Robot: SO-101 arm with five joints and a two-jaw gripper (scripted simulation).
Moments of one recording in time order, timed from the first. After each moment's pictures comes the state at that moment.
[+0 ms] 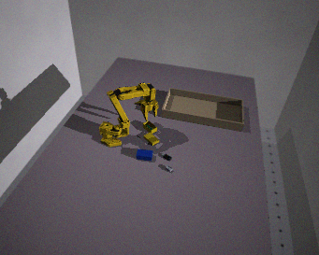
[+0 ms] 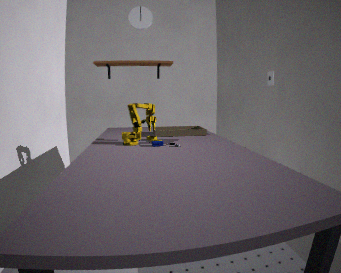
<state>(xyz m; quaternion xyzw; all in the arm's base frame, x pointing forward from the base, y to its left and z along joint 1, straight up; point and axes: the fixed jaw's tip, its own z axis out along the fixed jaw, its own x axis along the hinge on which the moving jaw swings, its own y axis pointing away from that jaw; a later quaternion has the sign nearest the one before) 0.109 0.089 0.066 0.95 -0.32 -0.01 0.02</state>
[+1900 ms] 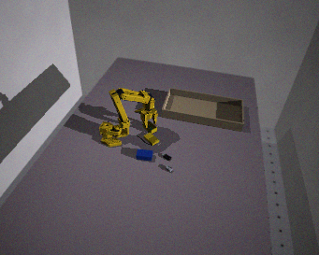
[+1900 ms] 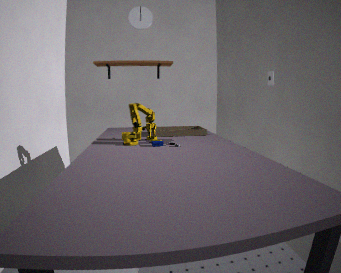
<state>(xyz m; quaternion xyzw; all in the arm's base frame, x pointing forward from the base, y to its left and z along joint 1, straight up) 0.109 0.089 0.020 0.95 -0.32 0.00 0.01</state>
